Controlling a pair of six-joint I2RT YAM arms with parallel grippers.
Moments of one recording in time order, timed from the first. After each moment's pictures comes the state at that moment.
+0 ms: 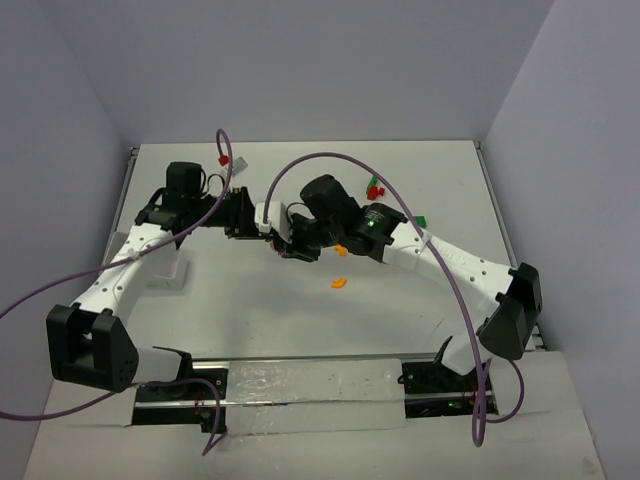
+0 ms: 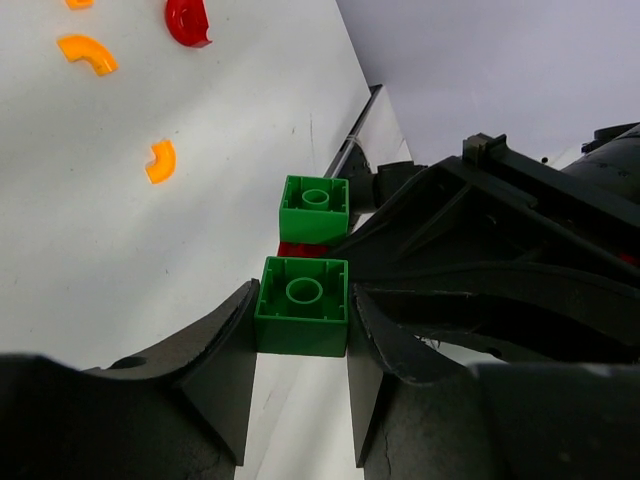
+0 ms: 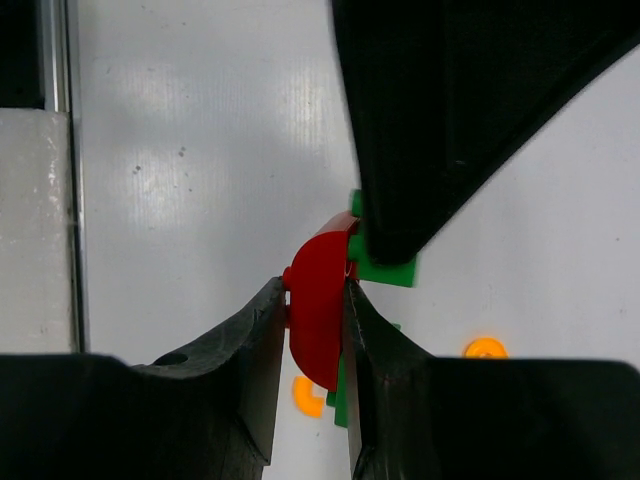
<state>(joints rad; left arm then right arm) -0.25 1.33 1.09 -0.44 1.05 -0.44 0.93 1.51 1.44 -0.60 -0.33 -0.52</state>
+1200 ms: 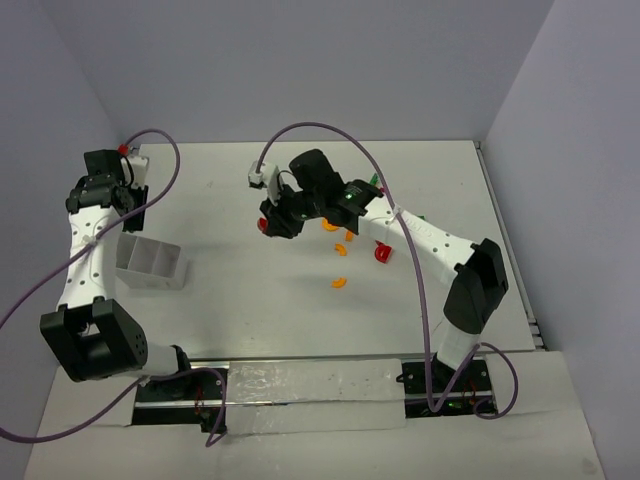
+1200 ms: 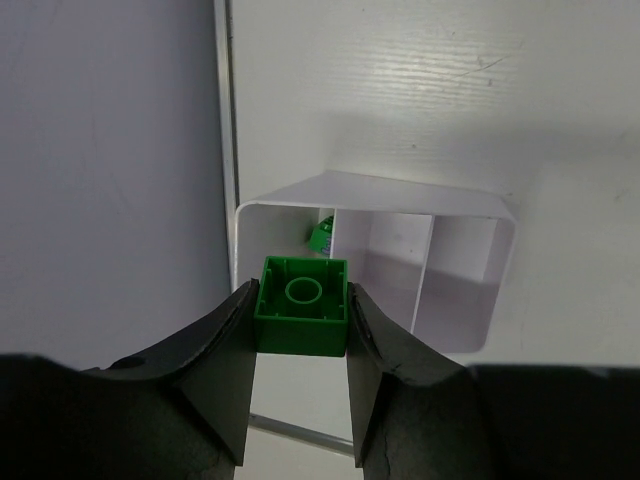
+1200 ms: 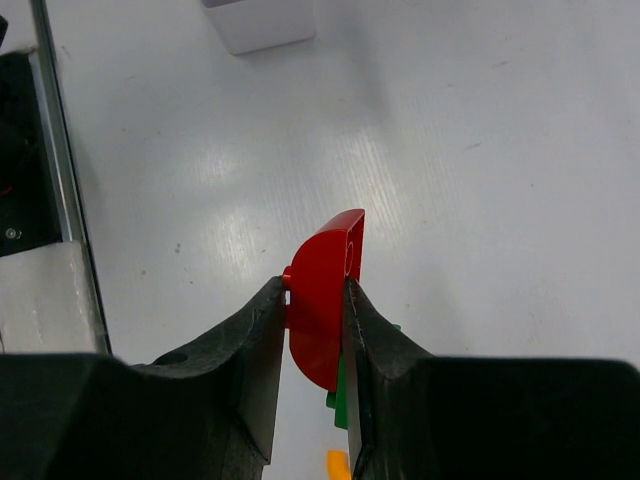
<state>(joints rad) 0.21 1.39 1.33 -0.86 -0.16 0.35 0.83 1.73 1.63 -0.51 -0.41 -0.25</state>
